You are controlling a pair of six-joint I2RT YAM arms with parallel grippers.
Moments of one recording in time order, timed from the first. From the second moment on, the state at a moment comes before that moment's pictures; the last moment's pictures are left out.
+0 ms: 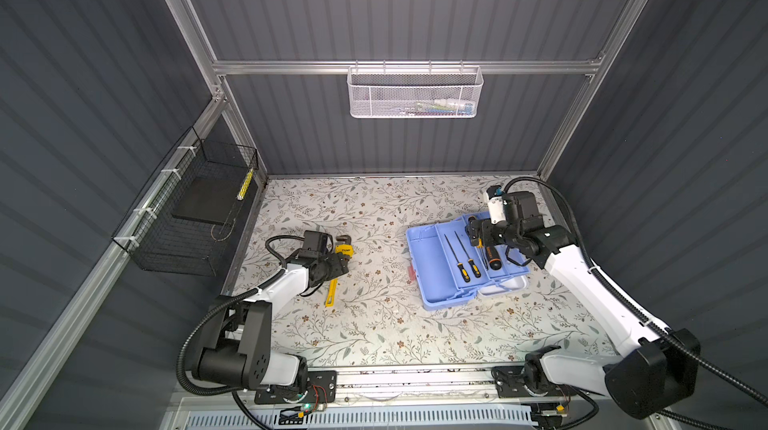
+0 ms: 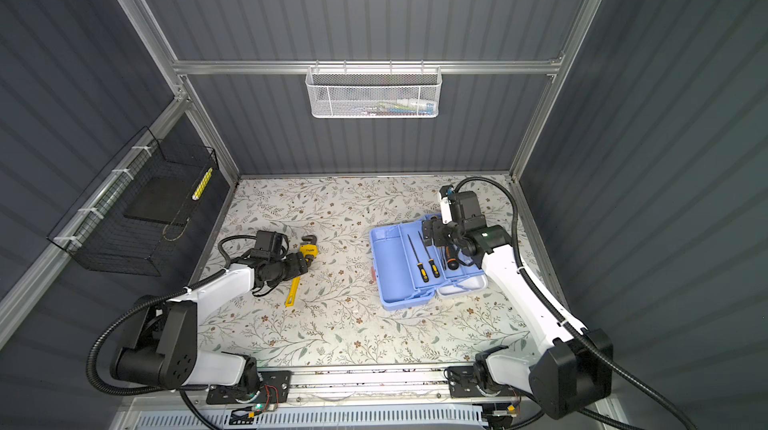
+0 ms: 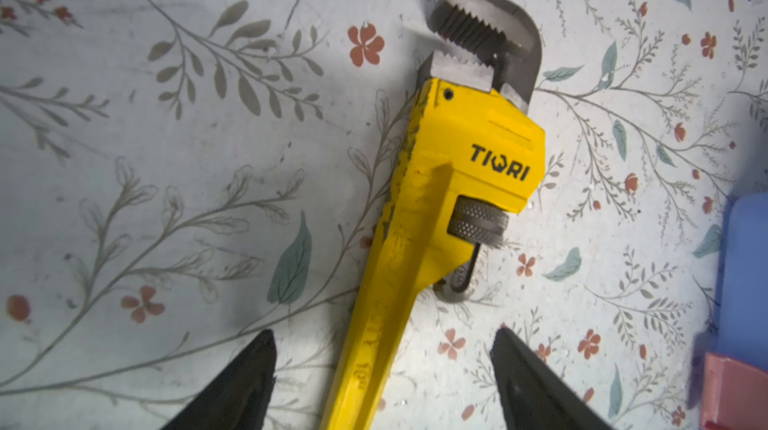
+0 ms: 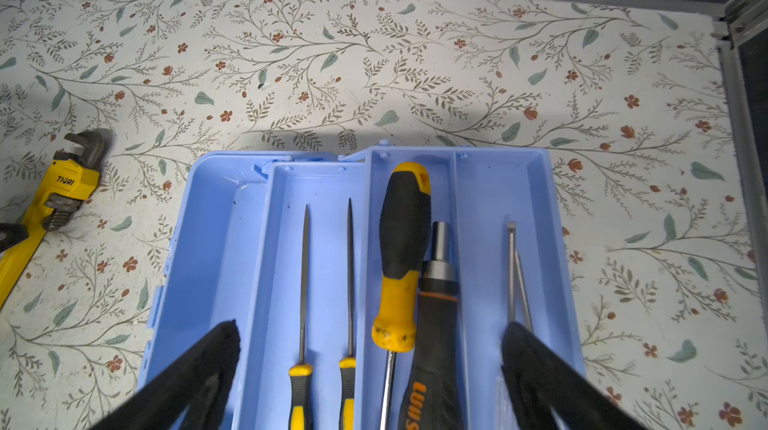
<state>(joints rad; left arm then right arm) -0.21 1.43 0.70 -0.32 0.06 -0.51 0.31 1.24 1.09 -0.62 0.00 0.11</state>
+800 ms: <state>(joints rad) -0.25 1.67 0.89 -0.27 0.03 -0.40 0.24 1.05 0.88 -0.58 -0.02 0.18</state>
